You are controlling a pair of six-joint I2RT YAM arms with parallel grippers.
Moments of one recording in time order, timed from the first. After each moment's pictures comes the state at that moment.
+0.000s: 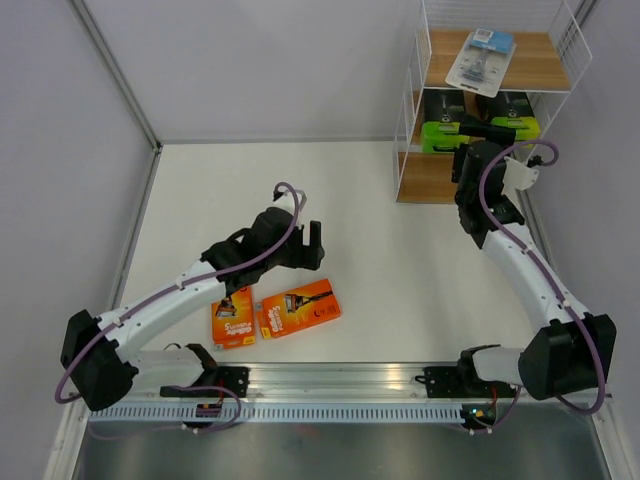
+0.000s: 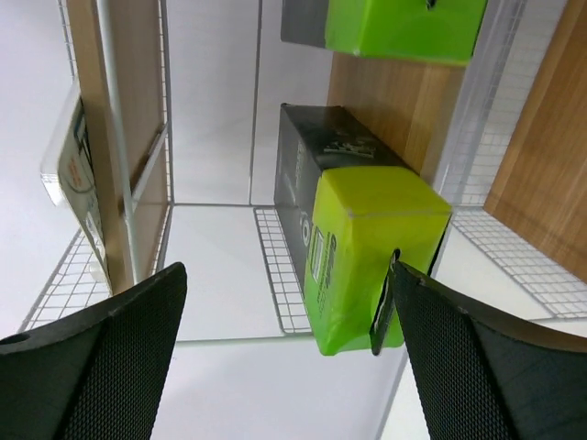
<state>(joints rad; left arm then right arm) -0.80 1.21 0.98 -0.42 -0.20 -0.46 0.22 1.31 1.10 0.06 0.64 1.52</state>
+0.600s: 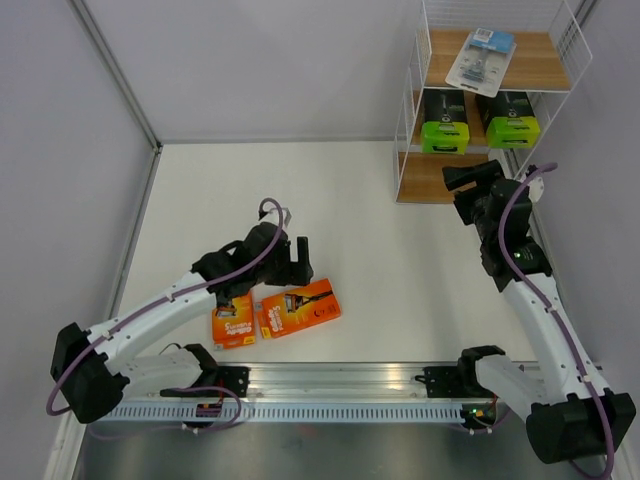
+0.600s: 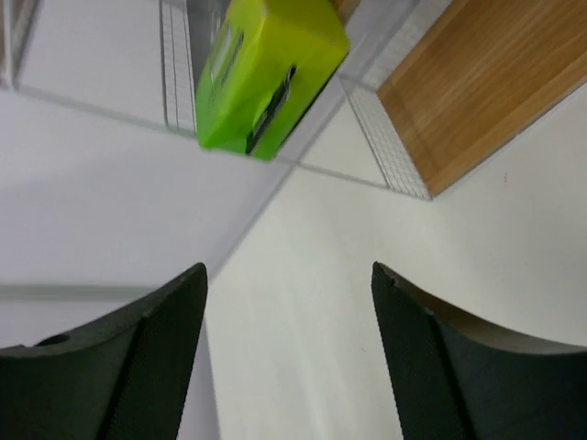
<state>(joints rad) -0.79 1.11 0.88 -0.53 -0.18 -0.59 0.13 0.97 0.93 -0.21 0.22 1.14</state>
